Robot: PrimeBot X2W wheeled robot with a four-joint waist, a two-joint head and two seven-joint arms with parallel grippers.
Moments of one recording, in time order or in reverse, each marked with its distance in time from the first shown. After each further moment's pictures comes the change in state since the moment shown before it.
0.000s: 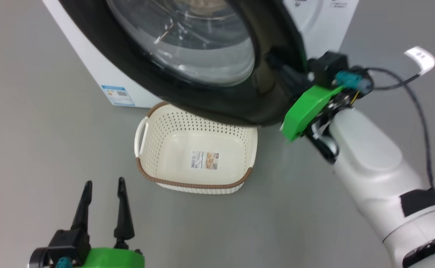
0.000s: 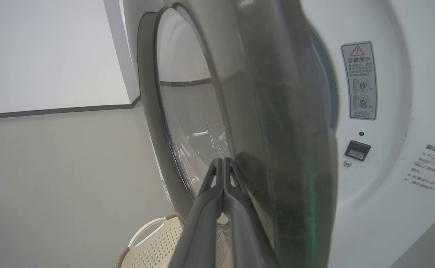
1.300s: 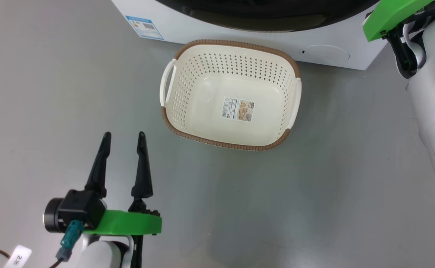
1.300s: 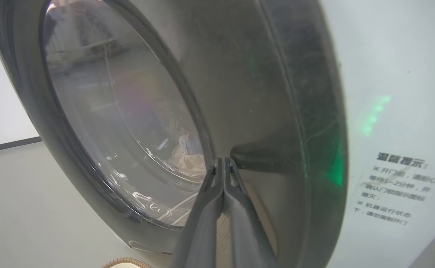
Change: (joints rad) left arm -0.183 -0.080 -0.009 0.015 0.052 -0.088 -0.004; right arm -0.294 -0.116 -0.324 0.114 -0.151 0.000 -0.008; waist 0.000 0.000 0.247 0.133
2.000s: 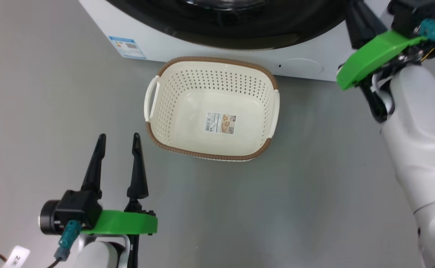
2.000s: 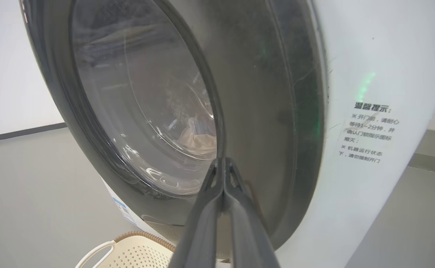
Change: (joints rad) left arm -0.002 0.000 0.017 0.017 0.012 0.004 0.000; right arm 0.173 0.026 0.042 -0.112 0.029 0.000 0.000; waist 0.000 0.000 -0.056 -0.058
